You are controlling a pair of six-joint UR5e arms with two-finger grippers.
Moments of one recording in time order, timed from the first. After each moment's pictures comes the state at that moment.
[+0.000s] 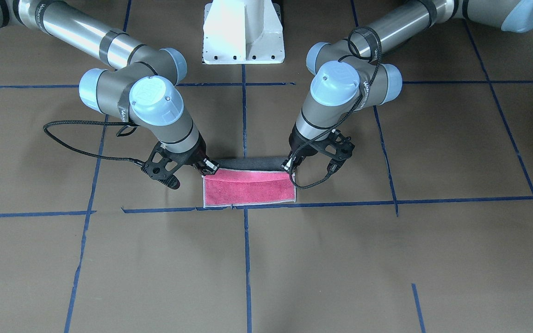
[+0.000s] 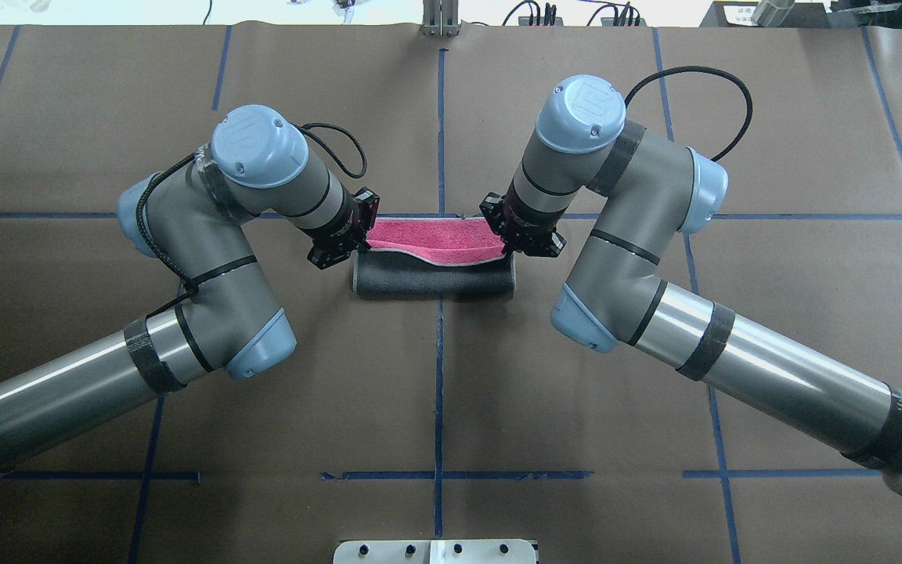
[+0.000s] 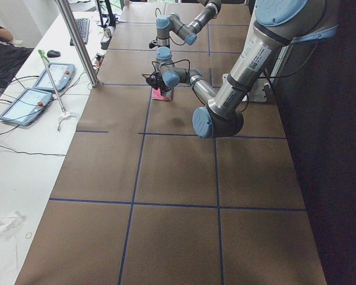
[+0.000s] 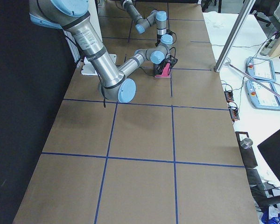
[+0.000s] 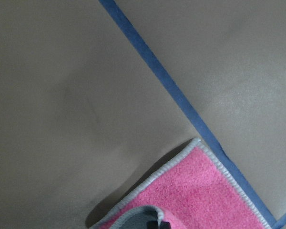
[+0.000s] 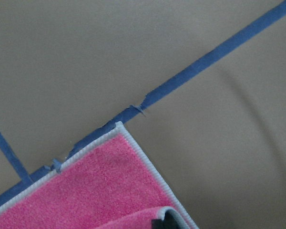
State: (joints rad) left arm -0.65 -2.26 -1.45 -1.93 -1.97 -2.08; right arm 0.67 -0.85 1.42 -1.36 2.08 1.72
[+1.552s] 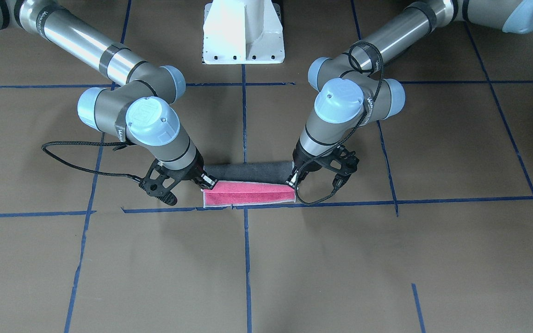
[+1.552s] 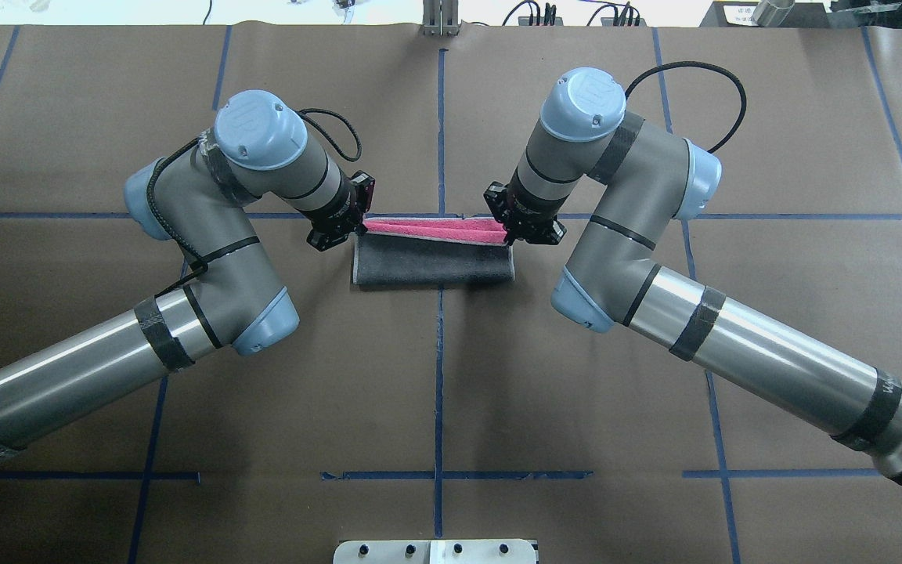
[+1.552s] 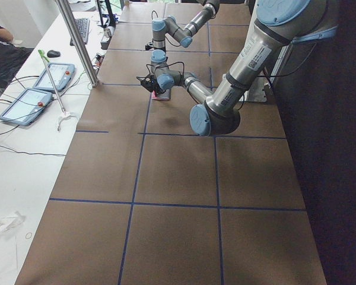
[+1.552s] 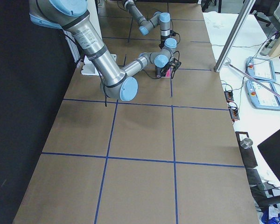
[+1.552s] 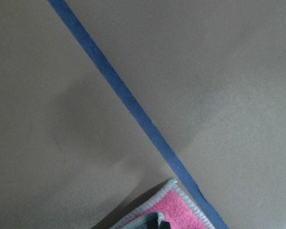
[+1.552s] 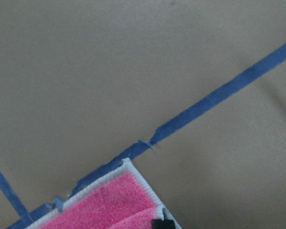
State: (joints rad) left arm -0.67 -2.29 -1.35 -1.99 -1.97 -2.09; right arm 0.69 -0.83 1.31 -1.27 2.10 1.71
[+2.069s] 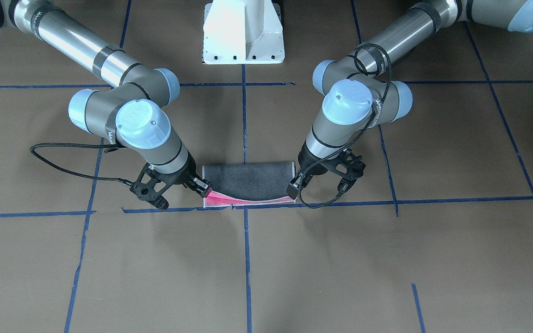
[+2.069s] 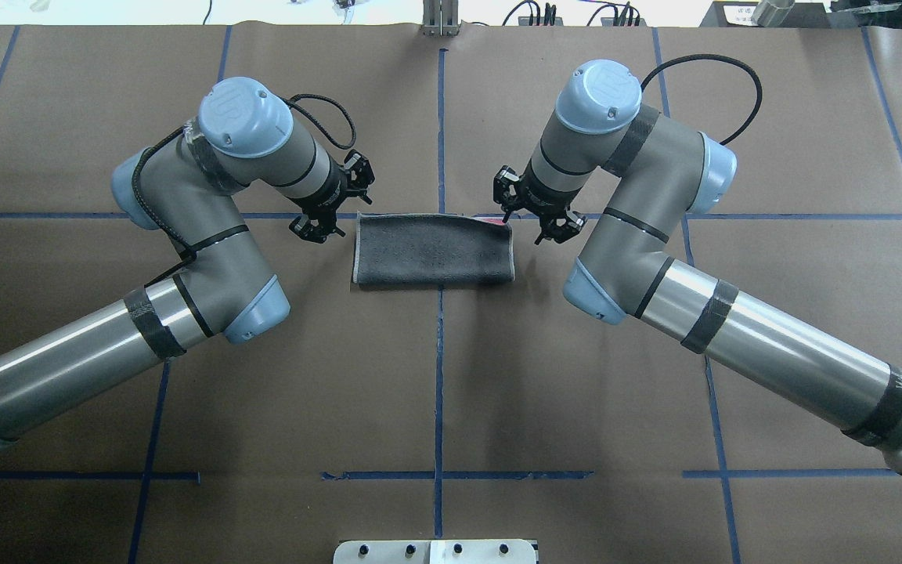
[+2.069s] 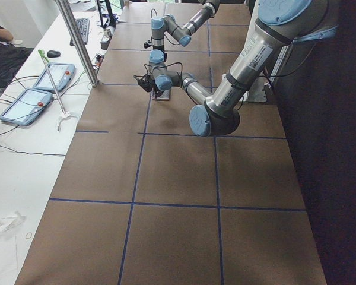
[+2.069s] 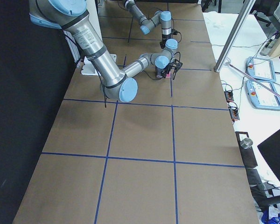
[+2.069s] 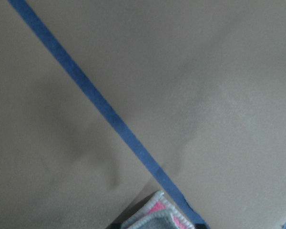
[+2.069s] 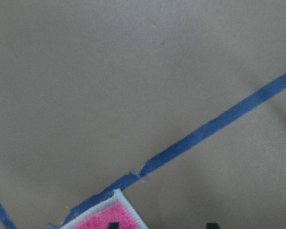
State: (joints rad) left arm -0.71 -2.28 -1.35 -2.02 -1.98 -2.01; right arm 0.73 -0.85 1.31 -1.27 2.09 1.67
